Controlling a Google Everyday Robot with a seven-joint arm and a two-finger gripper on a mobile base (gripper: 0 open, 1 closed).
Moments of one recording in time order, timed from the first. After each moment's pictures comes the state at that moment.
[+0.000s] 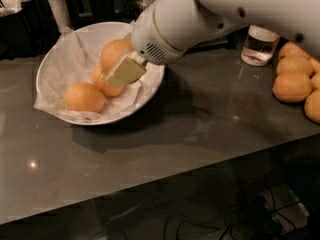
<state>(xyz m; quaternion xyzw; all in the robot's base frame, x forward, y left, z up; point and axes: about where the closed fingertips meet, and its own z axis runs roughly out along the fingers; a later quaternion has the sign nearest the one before) 0.512 0.071 0.980 -0.59 0.69 0.13 0.40</state>
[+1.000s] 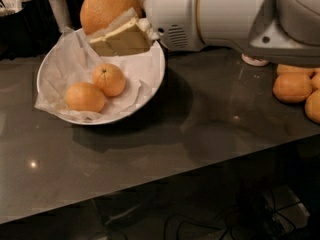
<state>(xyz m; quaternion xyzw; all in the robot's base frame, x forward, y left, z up) 0.468 0.063 1.095 -0.52 0.57 0.19 0.60</state>
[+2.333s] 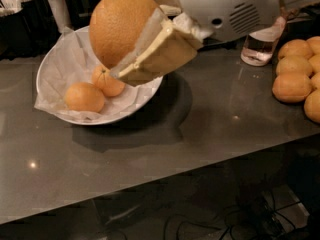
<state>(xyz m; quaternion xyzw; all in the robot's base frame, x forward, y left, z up) 0.380 0.034 1.113 -0.68 0.53 0.14 0.50</state>
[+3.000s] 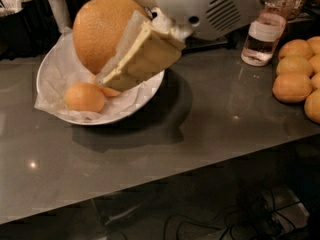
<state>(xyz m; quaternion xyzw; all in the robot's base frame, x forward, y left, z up) 0.373 0.050 1.109 -0.69 0.54 0.13 0.47</state>
